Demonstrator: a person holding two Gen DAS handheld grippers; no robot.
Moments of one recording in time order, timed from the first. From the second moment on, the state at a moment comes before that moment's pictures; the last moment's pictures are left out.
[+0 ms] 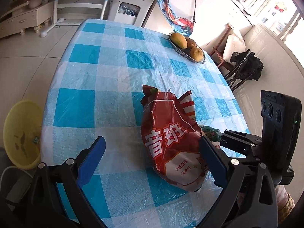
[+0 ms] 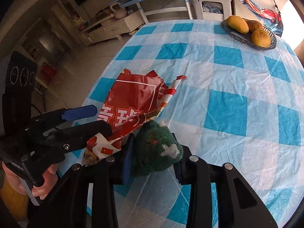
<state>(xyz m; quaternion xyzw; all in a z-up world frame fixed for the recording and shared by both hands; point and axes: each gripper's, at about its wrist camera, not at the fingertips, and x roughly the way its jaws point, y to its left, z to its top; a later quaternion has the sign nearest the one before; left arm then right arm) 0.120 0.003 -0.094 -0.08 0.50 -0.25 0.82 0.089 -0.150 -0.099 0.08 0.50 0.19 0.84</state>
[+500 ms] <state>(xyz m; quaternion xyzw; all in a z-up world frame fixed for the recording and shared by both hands) 0.119 -0.009 -0.106 -0.05 0.49 -0.23 0.84 0.079 -0.189 -0.092 0.05 0.48 0.07 0.87</state>
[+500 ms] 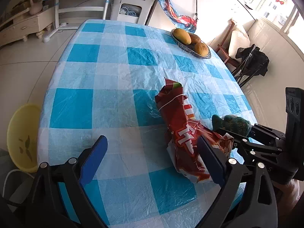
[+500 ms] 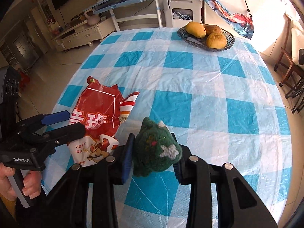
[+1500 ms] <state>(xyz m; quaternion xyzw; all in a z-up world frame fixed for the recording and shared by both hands) 0.128 0.126 -0.032 -0.19 0.33 -0.07 0.92 0.078 -0.179 -0.074 0.15 0.41 0.15 0.89</state>
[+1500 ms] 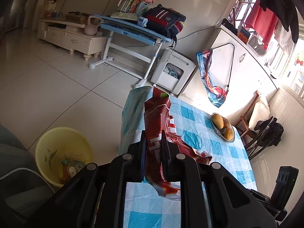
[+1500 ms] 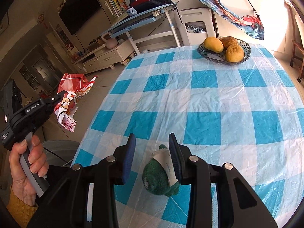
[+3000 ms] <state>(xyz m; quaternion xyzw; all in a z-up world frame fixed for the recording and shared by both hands) 0.121 0.243 -0.068 -0.35 0.29 0.11 0.88 0.099 -0.081 -0.040 0.02 0.40 0.21 0.89</state>
